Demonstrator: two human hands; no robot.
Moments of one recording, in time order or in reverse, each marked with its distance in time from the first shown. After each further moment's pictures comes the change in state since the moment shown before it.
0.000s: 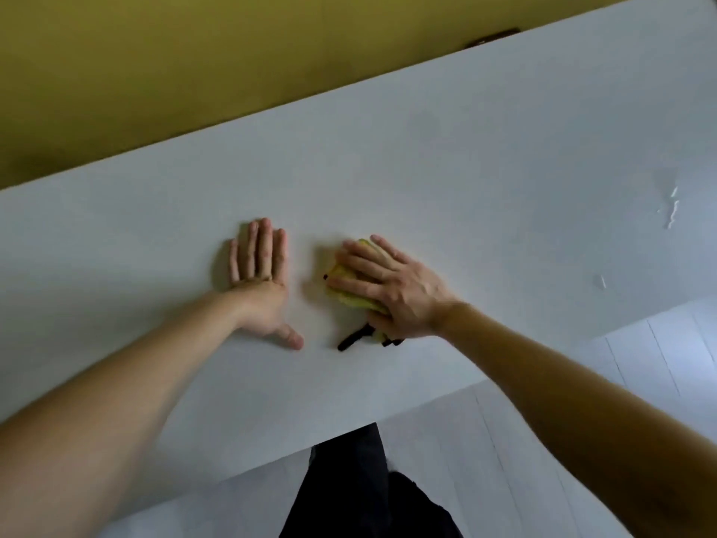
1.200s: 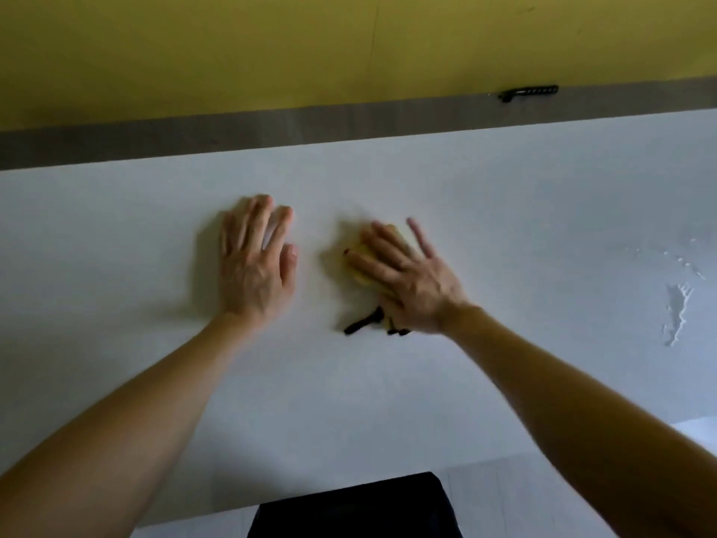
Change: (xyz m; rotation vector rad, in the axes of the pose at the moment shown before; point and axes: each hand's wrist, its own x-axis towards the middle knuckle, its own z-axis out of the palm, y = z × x) left_hand 0.063 -0.009 -0.012 -0.297 1.129 -0.090; right_hand 0.063 0.086 -0.030 -0.114 -0.045 0.019
